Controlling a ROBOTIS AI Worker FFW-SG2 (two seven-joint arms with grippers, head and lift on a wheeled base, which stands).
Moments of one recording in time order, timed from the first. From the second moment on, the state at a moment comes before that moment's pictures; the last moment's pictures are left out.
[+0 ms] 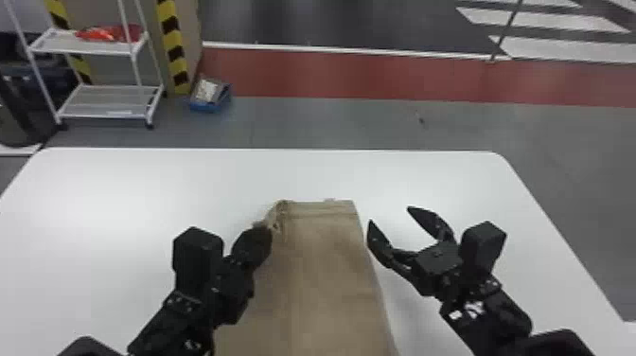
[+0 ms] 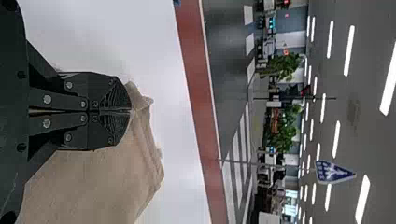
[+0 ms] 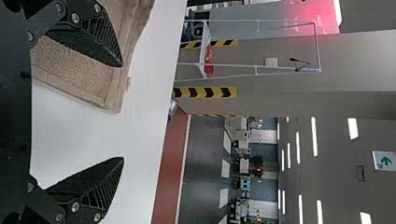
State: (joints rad) left arm 0.25 0.28 -0.39 -1.99 0.16 0.37 0.03; right arm 0.27 -0.25 0.06 -1.78 -0.17 0.06 0.26
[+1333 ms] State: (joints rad) left arm 0.26 0.32 -0.33 -1.97 0.18 0.30 0.00; right arm 0.35 -0.22 0.20 -1.85 -0.15 0.11 0.25
